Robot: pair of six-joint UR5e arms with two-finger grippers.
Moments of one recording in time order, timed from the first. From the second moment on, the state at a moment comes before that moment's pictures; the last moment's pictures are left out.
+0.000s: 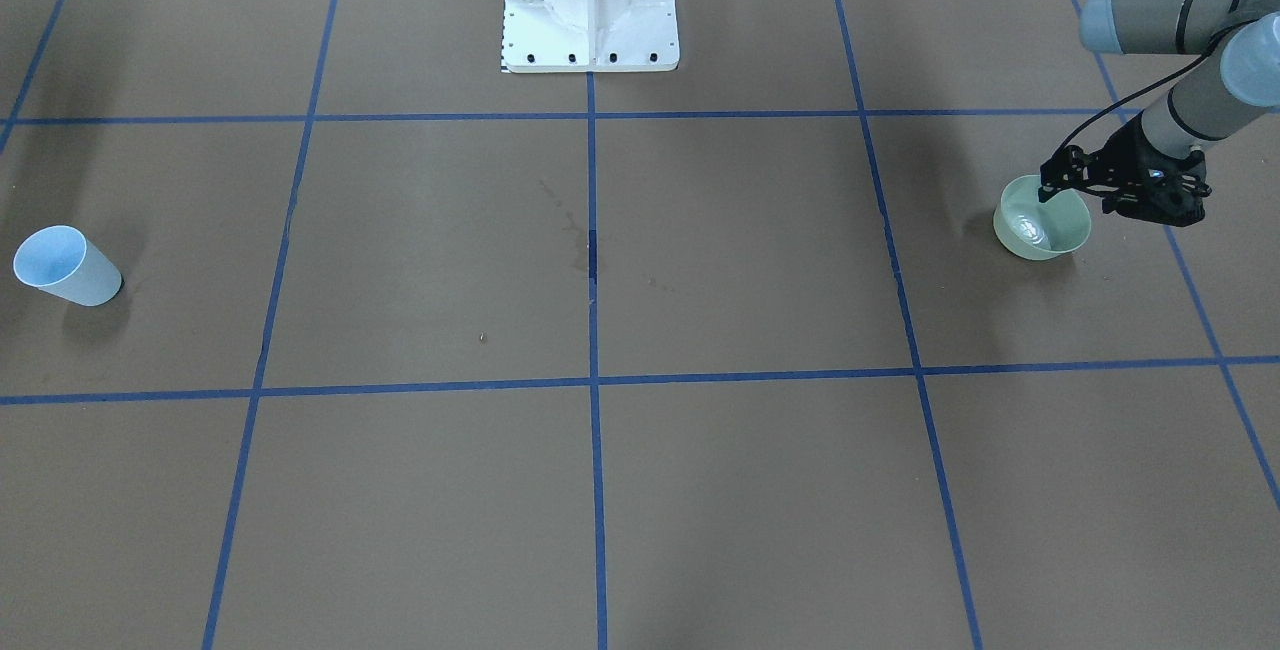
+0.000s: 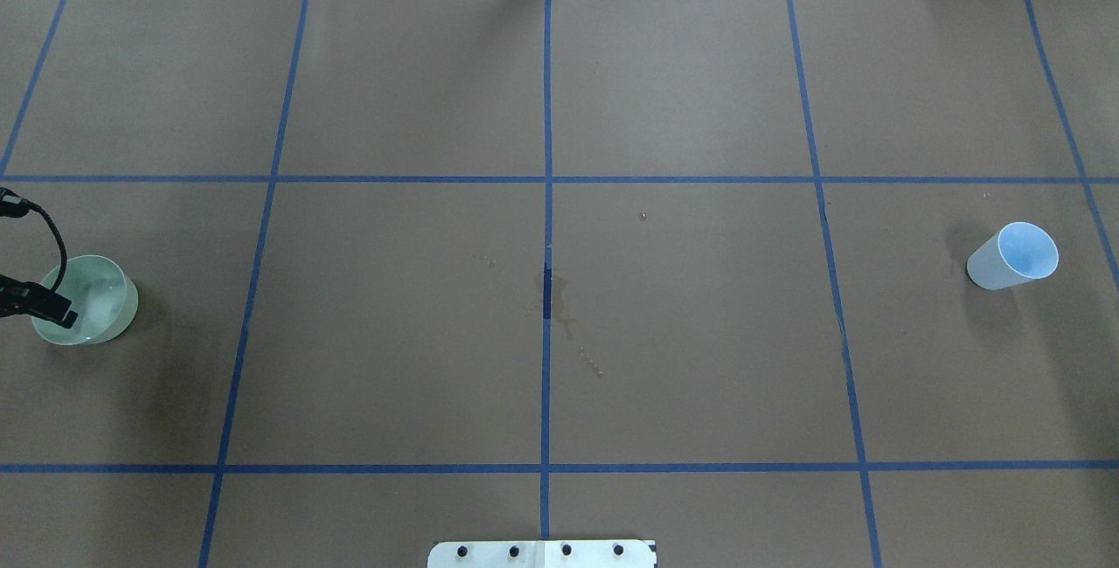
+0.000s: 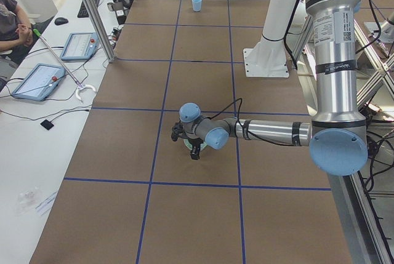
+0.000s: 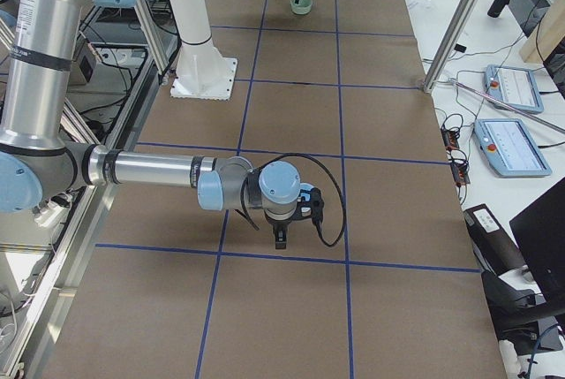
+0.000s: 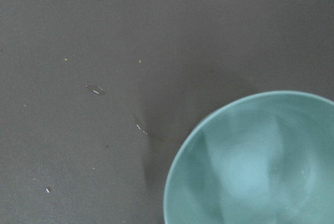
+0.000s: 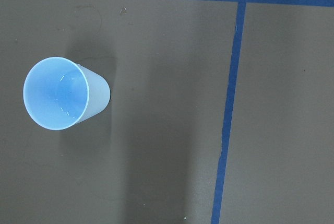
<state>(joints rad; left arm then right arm) -0.97 -1.44 -1.63 -2.07 -2.28 -0.52 1.51 -1.83 1.79 -1.46 2.49 -0.01</state>
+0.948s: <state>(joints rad) -0.98 -1.54 -1.68 -2.05 -2.37 -0.64 1.51 -1.83 1.79 -1.46 2.49 -0.01</state>
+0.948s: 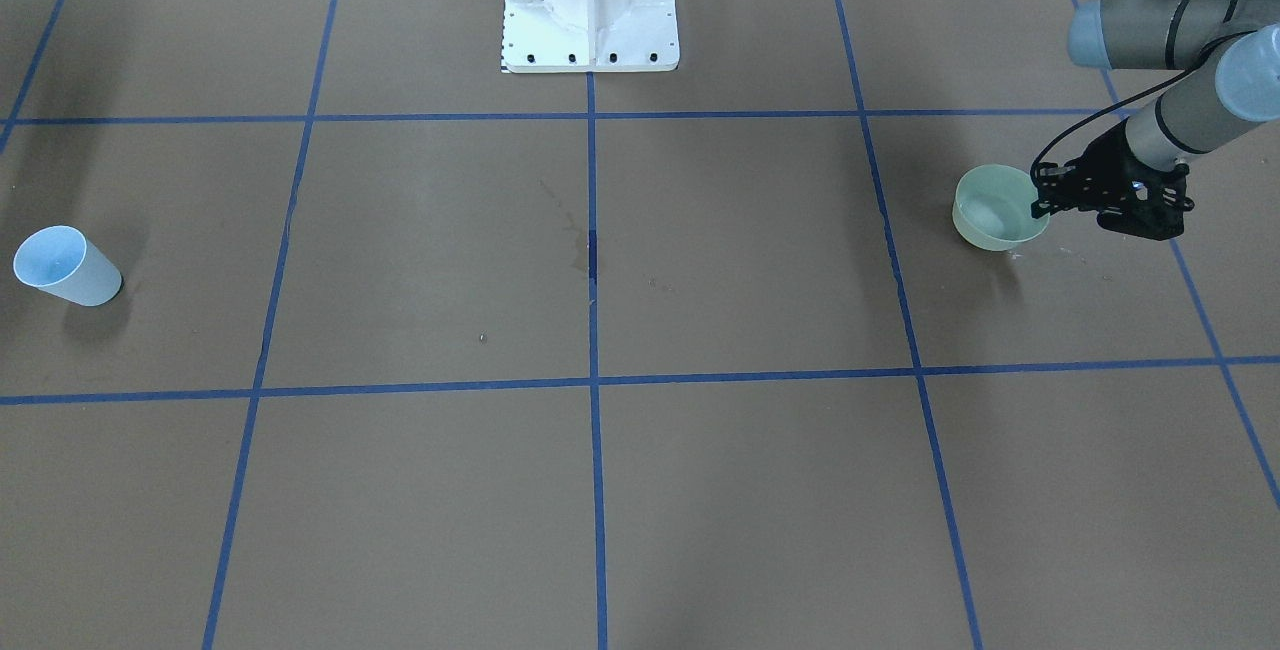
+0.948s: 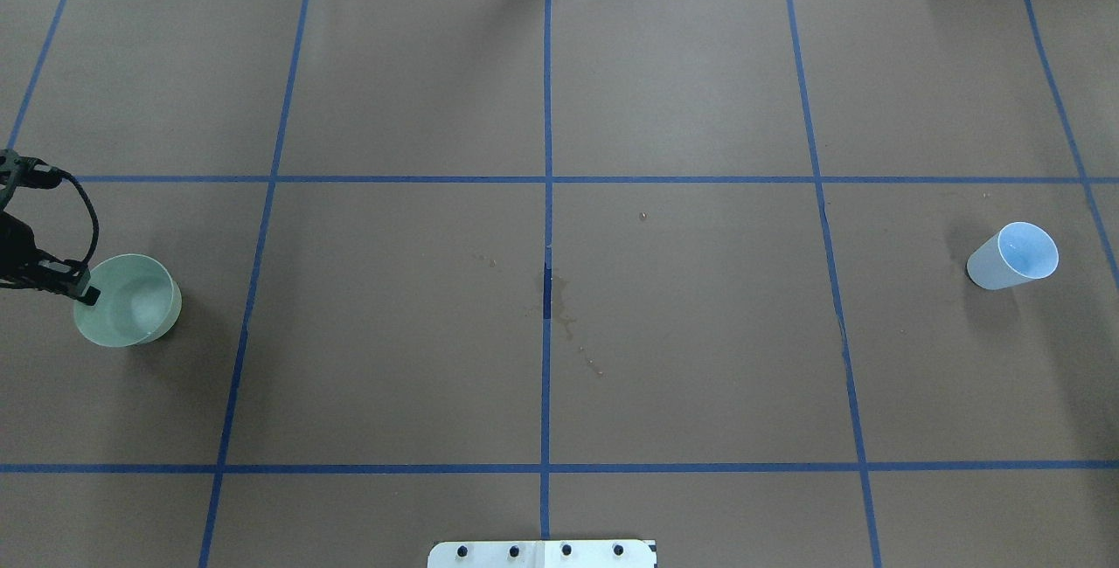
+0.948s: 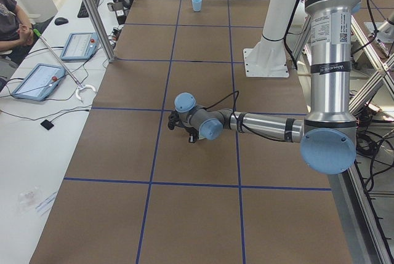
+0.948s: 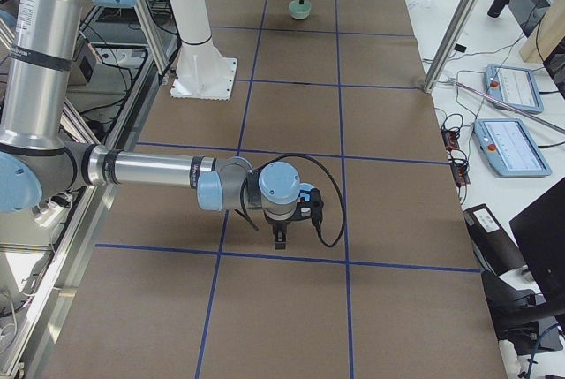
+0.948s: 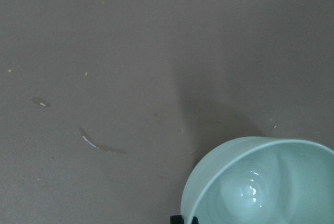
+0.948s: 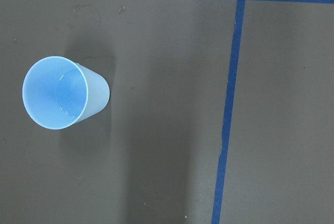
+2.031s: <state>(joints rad) -0.66 -2.19 -1.66 -1.74 -2.19 -1.24 1.51 -1.82 1.78 -1.46 2.46 -0.01</state>
